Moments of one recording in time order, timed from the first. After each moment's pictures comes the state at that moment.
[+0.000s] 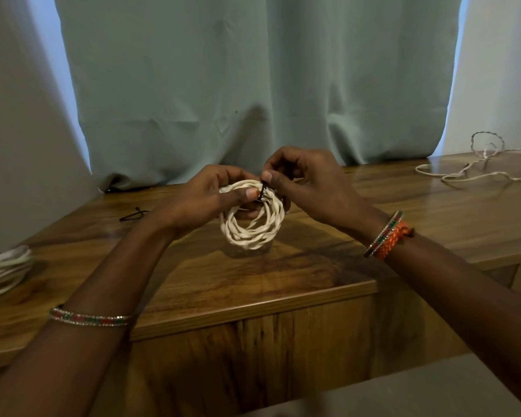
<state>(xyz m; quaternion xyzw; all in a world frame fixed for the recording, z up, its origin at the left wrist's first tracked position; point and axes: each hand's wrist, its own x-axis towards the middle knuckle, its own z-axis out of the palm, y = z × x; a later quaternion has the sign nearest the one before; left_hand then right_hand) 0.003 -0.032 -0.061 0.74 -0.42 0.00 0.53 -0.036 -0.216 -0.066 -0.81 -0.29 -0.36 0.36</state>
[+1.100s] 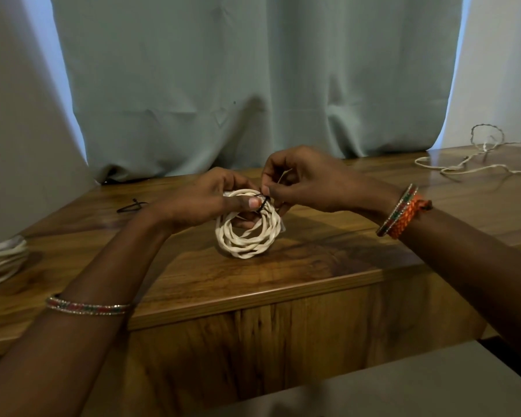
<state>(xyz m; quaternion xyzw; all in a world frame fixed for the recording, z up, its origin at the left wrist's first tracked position) 0.004 -0.031 -0.065 0.78 -0.41 -0.07 0.47 -0.039 -0.221 -0.054 -0.89 -0.28 -0.16 0.34</state>
